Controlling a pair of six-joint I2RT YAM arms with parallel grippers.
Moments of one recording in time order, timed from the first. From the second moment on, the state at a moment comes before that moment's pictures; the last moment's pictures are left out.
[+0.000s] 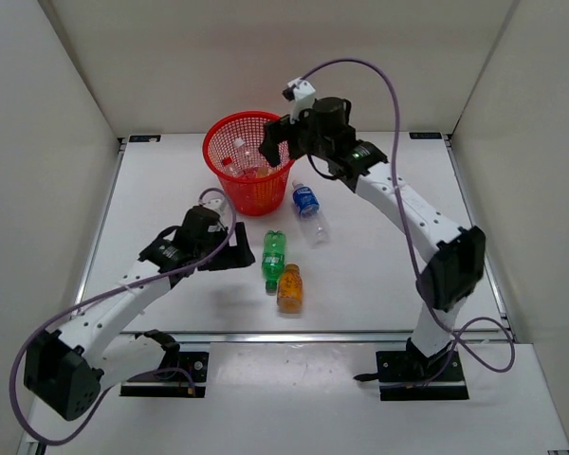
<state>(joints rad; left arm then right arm) -0.53 1.03 0.81 -0.60 0.03 -0.57 0.61 1.84 1.85 -0.27 -0.16 0.04</state>
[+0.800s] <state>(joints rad) -0.74 1.68 0.99 -0.22 -0.20 -0.59 0.22 0.89 0.82 -0.53 -0.16 0.19</state>
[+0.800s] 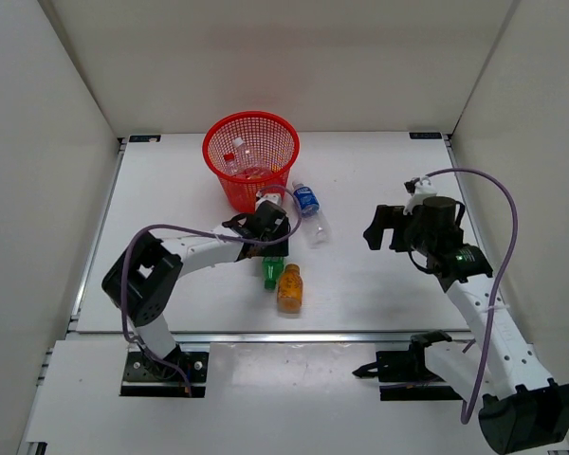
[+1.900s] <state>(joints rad) -0.43 1.63 1.44 0.09 -0.59 -0.30 0.31 1.37 0.97 -0.28 -0.16 0.02</state>
